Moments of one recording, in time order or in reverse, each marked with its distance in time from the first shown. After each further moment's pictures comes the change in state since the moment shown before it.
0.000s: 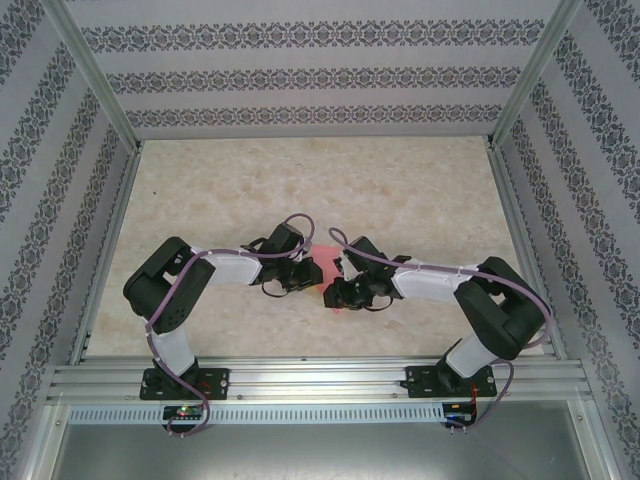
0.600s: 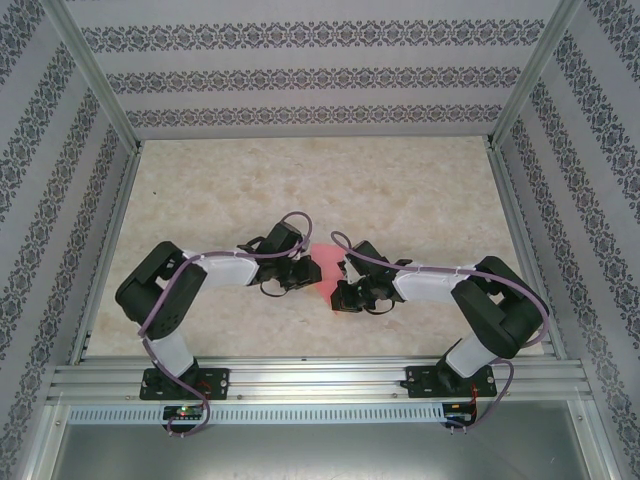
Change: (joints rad) left arm -0.010 -0.078 -0.002 -0.053 -0.044 -0.001; right arm -0.002 0.003 -0.047 0.037 0.036 0.011
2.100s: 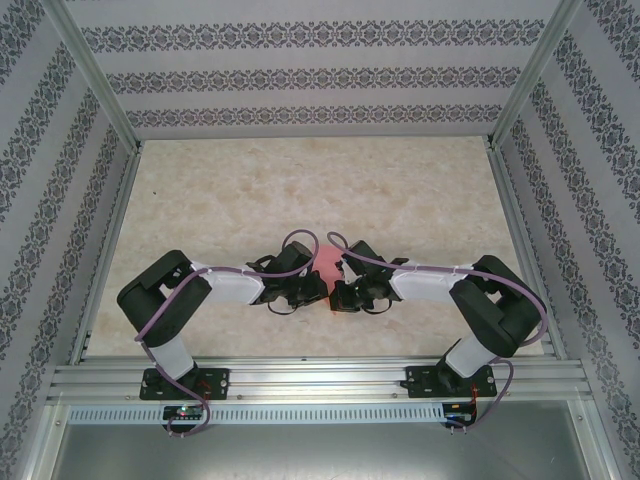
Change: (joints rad) left arm -0.136 0.000 -0.094 0.122 -0.111 -0.207; right arm 0.022 0.015 0.034 -0.040 0.028 0.000
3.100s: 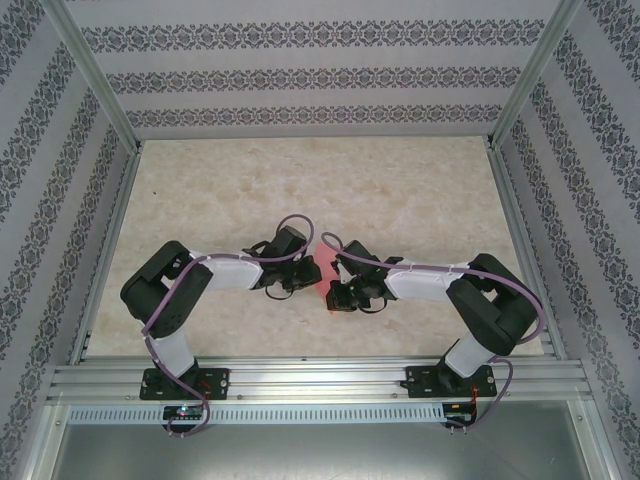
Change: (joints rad) left arm 0.121 0.047 0.081 -0.056 -0.020 0.126; right arm 0.032 0.019 0.035 -0.021 0.043 0.000
